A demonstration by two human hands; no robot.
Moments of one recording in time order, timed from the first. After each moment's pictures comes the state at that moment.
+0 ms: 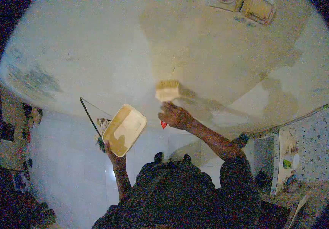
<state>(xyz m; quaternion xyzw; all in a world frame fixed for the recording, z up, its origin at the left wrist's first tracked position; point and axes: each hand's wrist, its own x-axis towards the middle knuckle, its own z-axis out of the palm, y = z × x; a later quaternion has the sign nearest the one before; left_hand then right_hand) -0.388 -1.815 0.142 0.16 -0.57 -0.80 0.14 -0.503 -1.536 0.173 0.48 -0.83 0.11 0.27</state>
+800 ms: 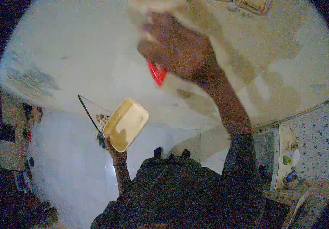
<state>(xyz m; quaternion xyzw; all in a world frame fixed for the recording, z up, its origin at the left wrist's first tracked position) -0.393 -1.832 0.138 0.19 -0.44 -0.87 0.09 -0.509 -1.560 0.406 0.42 -0.77 -0.01 0.48</state>
